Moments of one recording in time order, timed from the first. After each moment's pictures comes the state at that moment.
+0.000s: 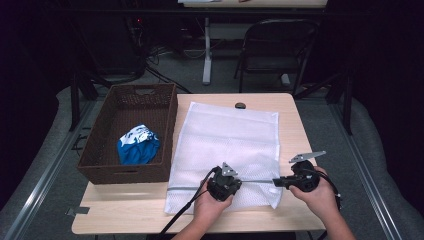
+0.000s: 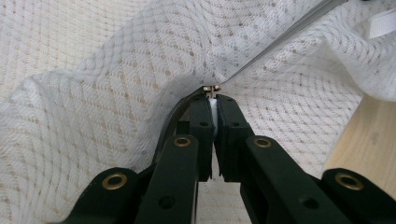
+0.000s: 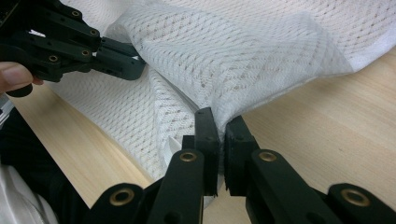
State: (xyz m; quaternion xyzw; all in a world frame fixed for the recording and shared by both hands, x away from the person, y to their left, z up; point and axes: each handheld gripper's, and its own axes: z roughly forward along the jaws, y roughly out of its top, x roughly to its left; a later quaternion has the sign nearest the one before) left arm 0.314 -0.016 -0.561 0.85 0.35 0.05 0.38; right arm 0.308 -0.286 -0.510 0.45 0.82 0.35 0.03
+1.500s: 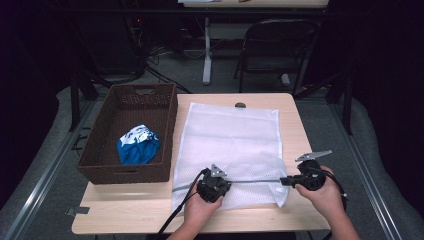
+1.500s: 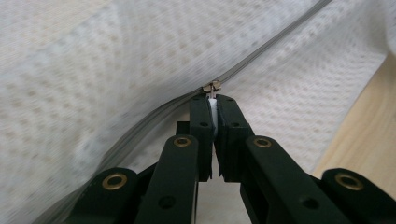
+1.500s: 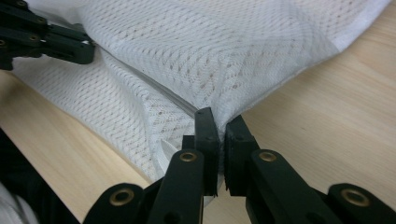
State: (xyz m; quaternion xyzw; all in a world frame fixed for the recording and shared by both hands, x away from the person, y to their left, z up) left arm 0.312 0.013 -0.566 0.85 0.38 0.05 0.37; right arm 0.312 -0.306 -0.513 0.48 0.81 0.33 0.05
